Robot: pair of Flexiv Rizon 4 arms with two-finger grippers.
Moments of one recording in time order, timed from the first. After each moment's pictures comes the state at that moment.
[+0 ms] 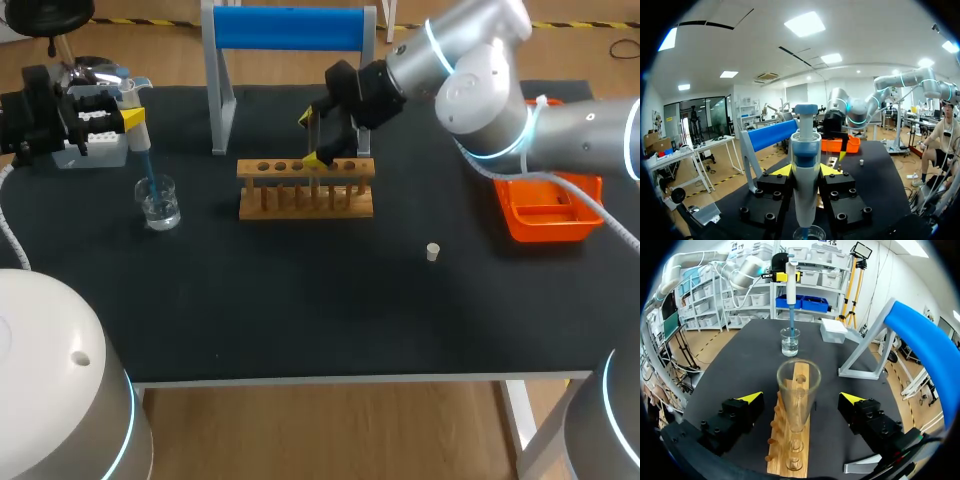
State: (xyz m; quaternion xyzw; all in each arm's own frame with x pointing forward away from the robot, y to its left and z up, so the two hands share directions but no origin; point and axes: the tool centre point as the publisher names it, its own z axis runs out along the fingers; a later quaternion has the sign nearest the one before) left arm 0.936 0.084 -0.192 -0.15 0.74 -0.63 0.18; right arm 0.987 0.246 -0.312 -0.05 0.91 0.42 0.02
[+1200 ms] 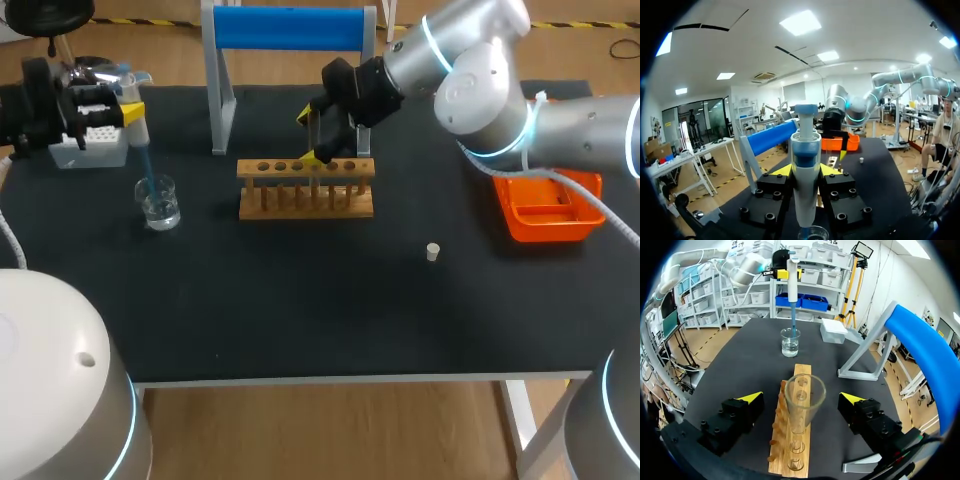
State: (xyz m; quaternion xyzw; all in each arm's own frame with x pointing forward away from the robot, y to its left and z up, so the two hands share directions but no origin) left arm 0.937 0.082 -0.177 -0.13 0.76 -0.61 0.19; right arm 0.984 0.248 -0.307 -0.05 0.91 0.41 0.03
